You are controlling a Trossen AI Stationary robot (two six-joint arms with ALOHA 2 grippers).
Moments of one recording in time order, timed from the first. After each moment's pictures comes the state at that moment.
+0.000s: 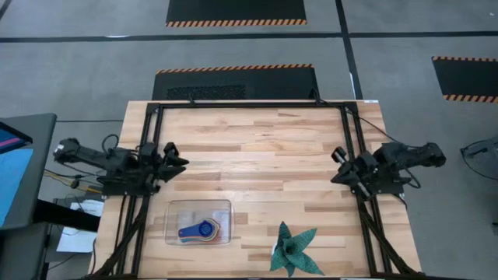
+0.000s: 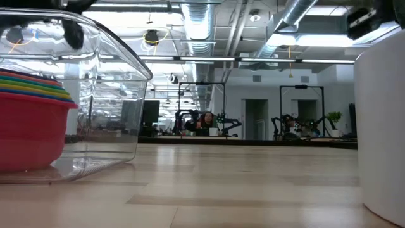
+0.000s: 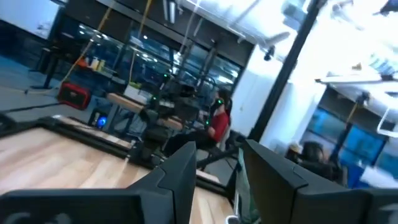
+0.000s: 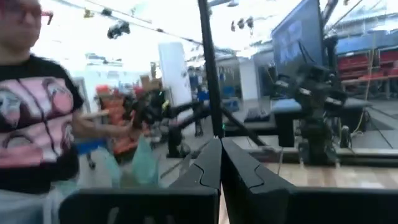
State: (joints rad) left arm -0.30 0.22 0.16 0.35 -0.25 -0.38; right arm 0.25 0.00 0.18 0.15 -0.16 0.18
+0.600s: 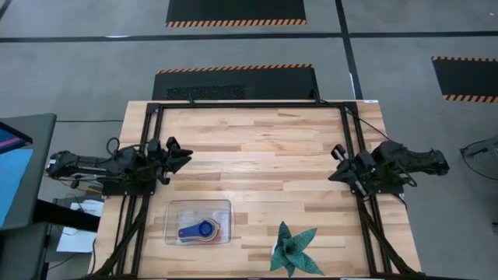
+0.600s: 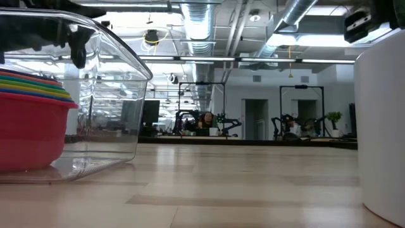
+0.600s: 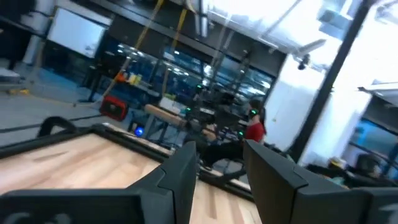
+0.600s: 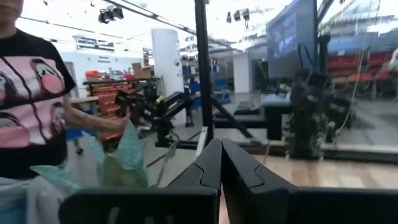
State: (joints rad) left arm -0.05 0.21 0.01 0.48 -0.16 -0.39; right arm 0.11 0.00 0.16 0.08 -0.29 0.15
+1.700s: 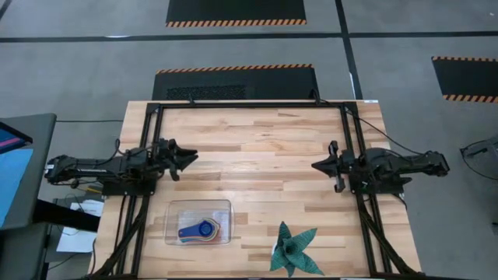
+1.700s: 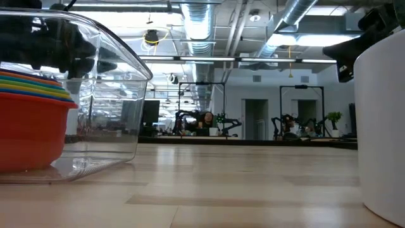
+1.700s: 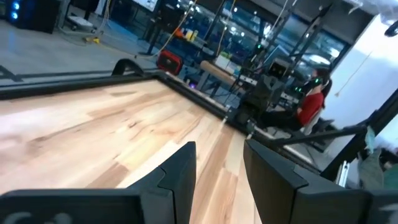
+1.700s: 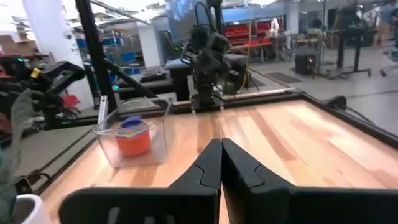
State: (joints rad) left arm 0.04 0.21 0.01 0.20 -0.23 -0.51; right arm 0.08 0.00 0.01 0.06 0.11 0.12
